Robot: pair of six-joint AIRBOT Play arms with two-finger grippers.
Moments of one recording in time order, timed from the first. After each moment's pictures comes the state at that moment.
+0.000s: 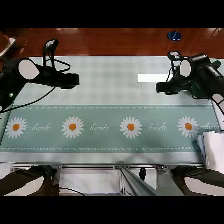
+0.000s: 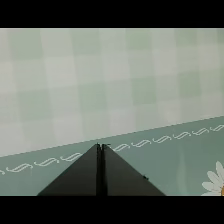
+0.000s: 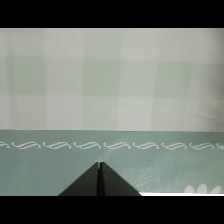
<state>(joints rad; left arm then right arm) -0.25 -1.24 1.17 1.30 -0.96 -1.65 0.22 -1.39 1.27 -1.71 1.23 1.82</state>
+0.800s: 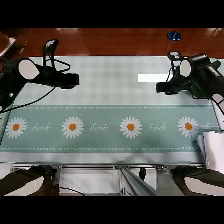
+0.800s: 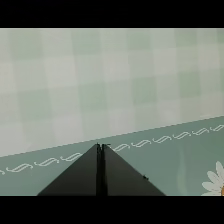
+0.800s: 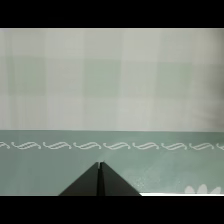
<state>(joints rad) -0.25 -1.24 1.17 1.30 -0.96 -1.65 0.22 -1.39 1.27 -1.71 1.23 1.82</state>
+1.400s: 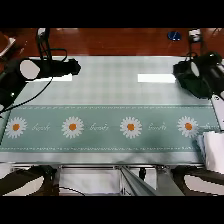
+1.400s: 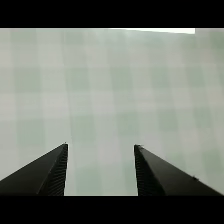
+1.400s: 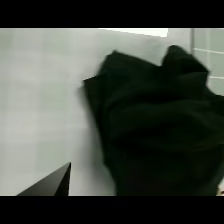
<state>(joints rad) -0.24 -1.25 1.17 1.30 -0.62 -1.65 0.04 -1.40 1.27 -2.17 0.79 2.01</state>
